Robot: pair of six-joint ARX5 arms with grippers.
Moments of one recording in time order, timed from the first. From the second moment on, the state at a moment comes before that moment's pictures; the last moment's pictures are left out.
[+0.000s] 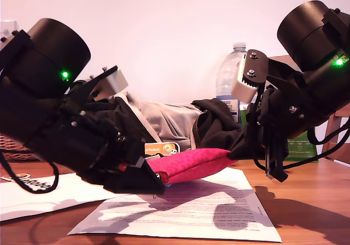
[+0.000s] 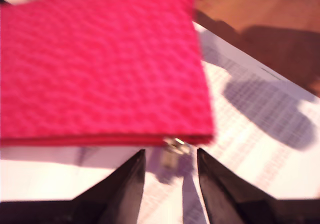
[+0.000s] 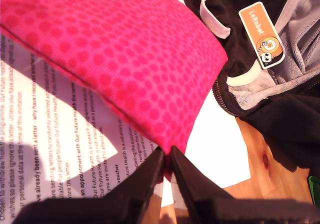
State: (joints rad) left arm -0.70 1.70 0.50 0.62 0.21 0.03; right arm 0.47 1.58 0.55 0.44 -0.18 -0.94
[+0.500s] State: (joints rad) left arm -0.70 1.75 0.50 0.67 0.21 0.03; right arm 0.47 1.57 0.55 0.45 -0.18 -0.92
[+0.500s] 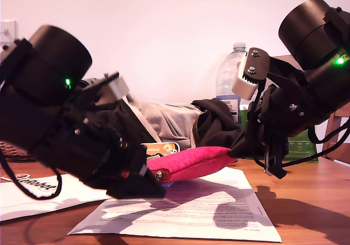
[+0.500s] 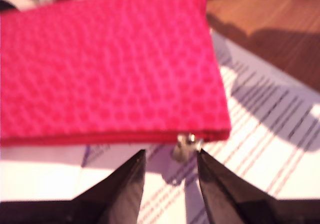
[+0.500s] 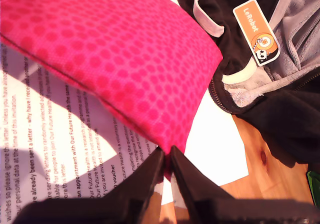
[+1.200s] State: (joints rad) left arm -0.70 1.77 0.50 0.73 0.22 0.00; right arm 0.47 1.57 0.55 0.45 -0.18 -0.92
